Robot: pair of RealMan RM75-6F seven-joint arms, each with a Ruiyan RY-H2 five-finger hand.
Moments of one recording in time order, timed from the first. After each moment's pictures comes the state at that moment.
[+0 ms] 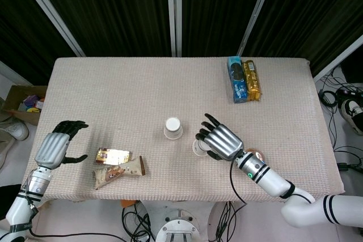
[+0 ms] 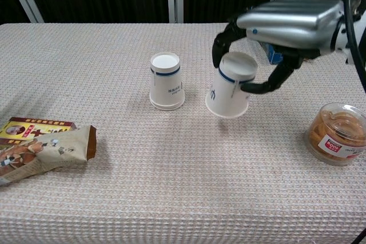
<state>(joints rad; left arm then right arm) -0.29 -1.18 -0.01 -1.63 1.47 1.29 -0.08 0.84 -1.26 0.04 -1.85 -1.33 0.98 -0.42</state>
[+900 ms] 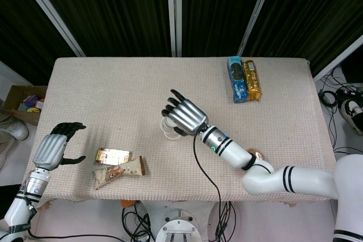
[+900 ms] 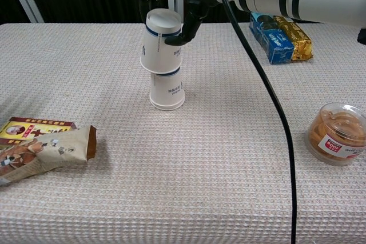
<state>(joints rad) -0.27 -1.19 -0.01 -1.60 1.47 1.28 -0.12 1.10 -1.45 0.24 -1.64 -1.06 0.81 -0.49</state>
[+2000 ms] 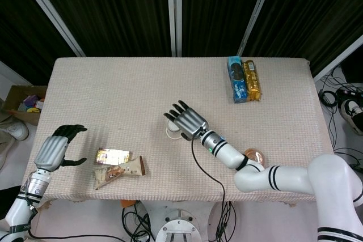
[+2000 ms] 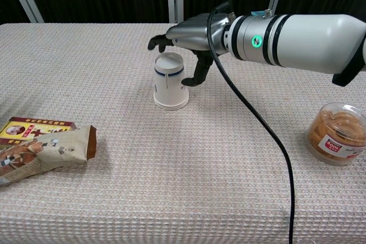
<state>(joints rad) -0.27 -1.21 -0.01 -1.55 1.48 1.27 -0.17 1.13 -1.57 0.13 -1.48 -0.94 0.79 -0.54</state>
